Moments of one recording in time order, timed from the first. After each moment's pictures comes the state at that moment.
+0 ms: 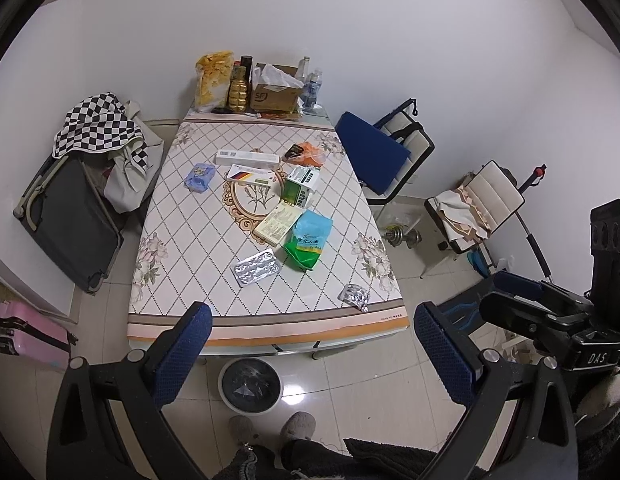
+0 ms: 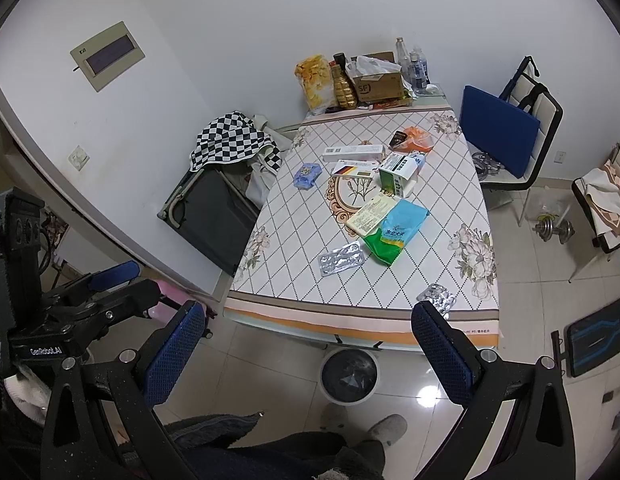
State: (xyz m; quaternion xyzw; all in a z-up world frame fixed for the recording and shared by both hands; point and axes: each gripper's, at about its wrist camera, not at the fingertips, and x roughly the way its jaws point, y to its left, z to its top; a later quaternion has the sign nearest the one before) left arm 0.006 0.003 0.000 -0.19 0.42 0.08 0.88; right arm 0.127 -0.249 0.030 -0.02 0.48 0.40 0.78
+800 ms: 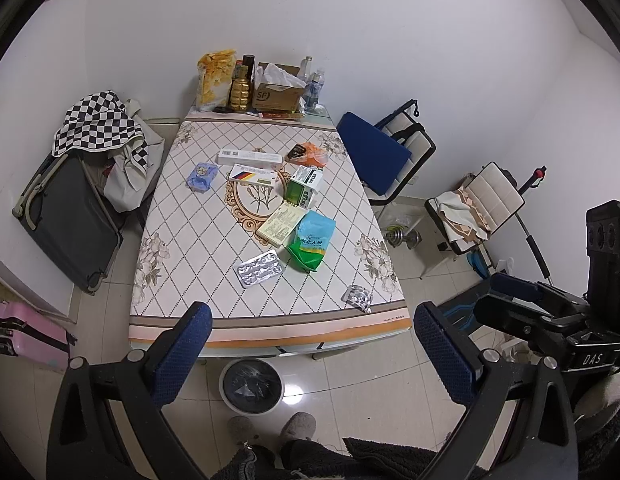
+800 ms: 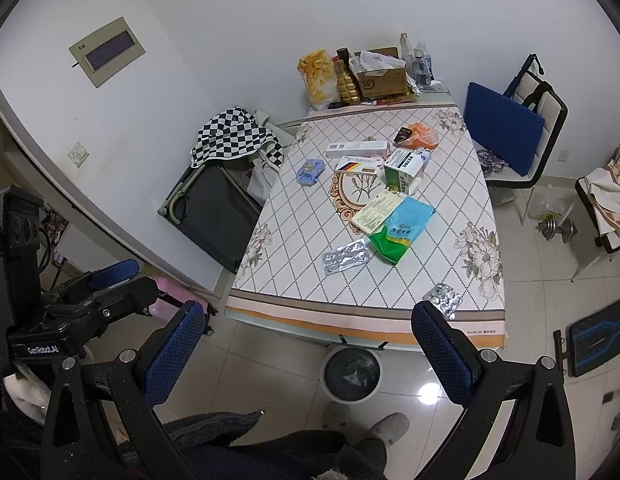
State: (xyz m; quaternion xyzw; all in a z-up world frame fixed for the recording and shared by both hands) left arm 0.004 0.011 -0.005 -0.19 0.42 0.08 0.88; right arm 0.123 -0.240 0.025 -0.02 0.48 0.40 0.78
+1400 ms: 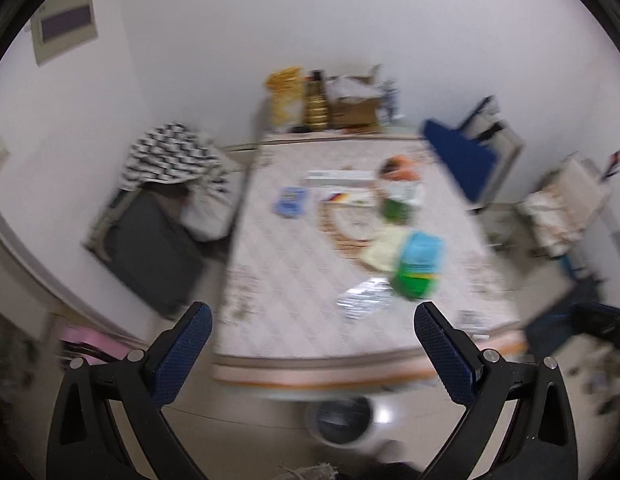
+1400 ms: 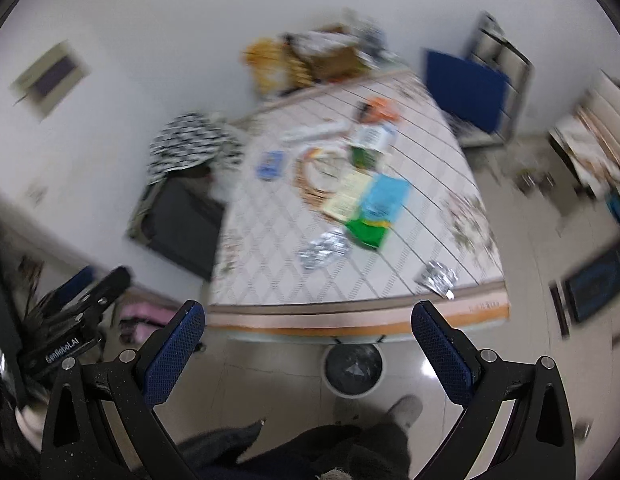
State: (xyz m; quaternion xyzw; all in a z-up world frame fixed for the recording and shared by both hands) left arm 0.042 0.048 -0.065 -0.07 0.42 0.25 0.87; right arm 0.153 -0.209 -0.038 0.02 0.54 0.29 0.79
